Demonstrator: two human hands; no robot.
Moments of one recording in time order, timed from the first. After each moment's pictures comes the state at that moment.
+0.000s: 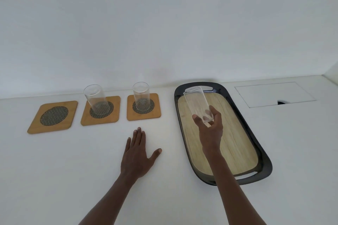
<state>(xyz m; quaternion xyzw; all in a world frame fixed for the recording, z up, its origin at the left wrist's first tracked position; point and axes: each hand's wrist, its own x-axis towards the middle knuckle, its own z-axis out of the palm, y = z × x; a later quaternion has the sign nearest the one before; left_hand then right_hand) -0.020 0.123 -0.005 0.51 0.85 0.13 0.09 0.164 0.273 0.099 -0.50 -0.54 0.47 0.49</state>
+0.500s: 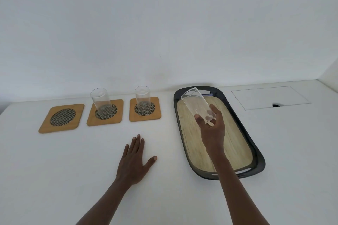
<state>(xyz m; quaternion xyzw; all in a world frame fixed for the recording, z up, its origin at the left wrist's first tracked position) -0.015 0.086 -0.004 0.53 0.83 0.12 0.09 0.194 0.259 0.120 -0.46 -0.59 0.44 0.50</state>
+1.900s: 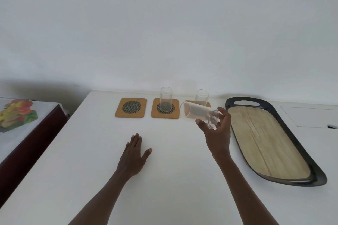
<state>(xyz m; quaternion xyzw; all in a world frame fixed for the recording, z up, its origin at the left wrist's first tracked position) -0.163 -0.093 0.017 0.42 0.87 0.22 0.11 0.049 0.096 0.153 -0.36 -0.64 0.48 0.49</state>
